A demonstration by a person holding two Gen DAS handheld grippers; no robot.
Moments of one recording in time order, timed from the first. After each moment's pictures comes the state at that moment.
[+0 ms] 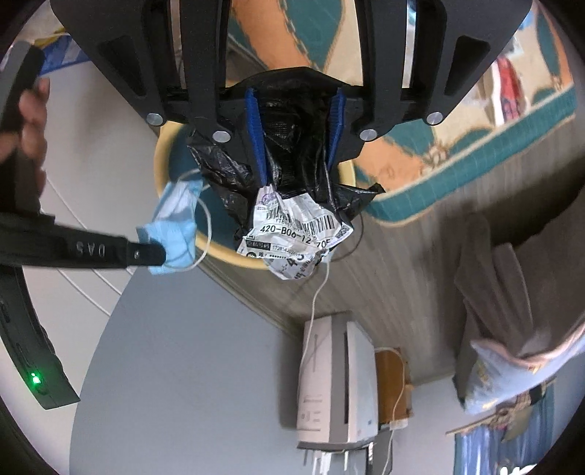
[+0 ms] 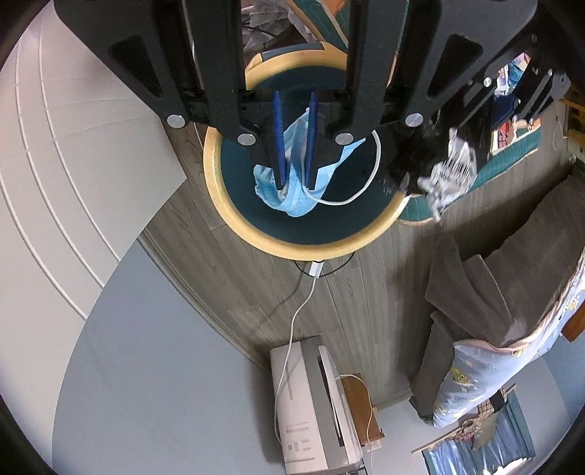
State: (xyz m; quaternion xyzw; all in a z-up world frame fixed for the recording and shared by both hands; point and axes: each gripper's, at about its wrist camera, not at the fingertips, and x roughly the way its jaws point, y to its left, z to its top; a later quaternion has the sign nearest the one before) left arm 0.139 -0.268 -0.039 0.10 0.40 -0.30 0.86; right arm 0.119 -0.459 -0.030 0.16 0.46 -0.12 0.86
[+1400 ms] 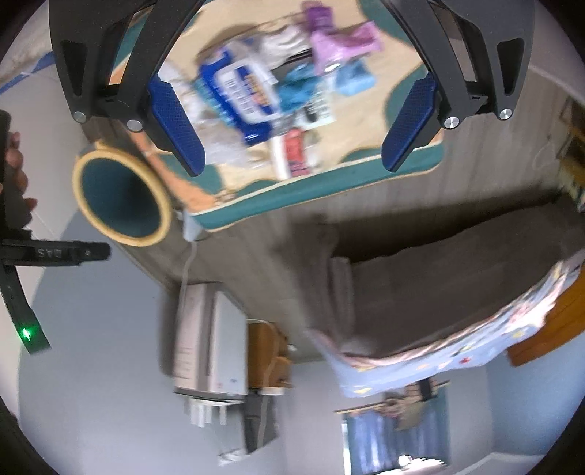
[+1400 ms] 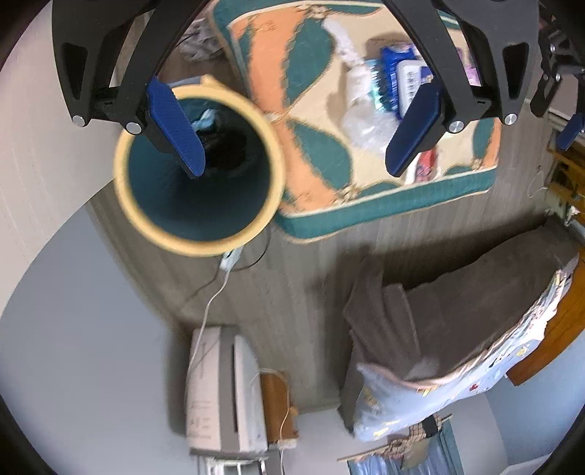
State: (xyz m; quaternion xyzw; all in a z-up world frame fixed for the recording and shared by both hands) left arm 0.071 -0.006 0.042 0.07 0.35 -0.10 0.93; right arm 0.120 -0.307 0.023 0.11 0.46 -0.01 0.88
